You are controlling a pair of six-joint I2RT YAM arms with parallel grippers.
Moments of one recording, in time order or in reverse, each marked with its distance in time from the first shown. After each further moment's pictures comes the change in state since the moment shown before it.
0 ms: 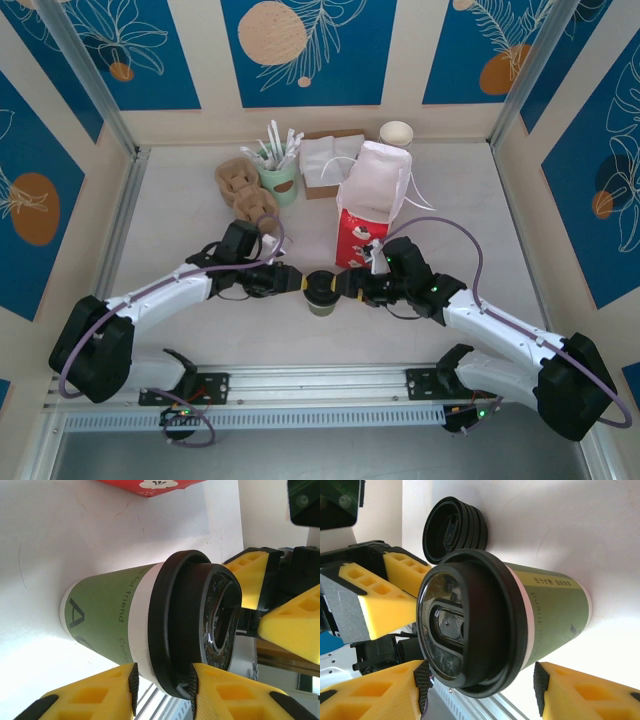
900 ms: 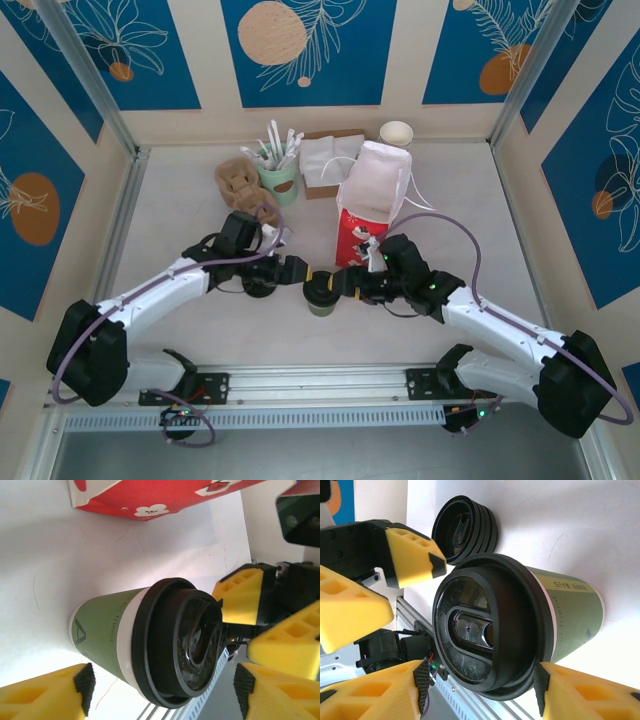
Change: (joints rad) left arm -0.013 -0.008 0.098 -0.100 -0.078 0.050; right arm 0.027 0.015 0.040 -0.023 0.012 -0.011
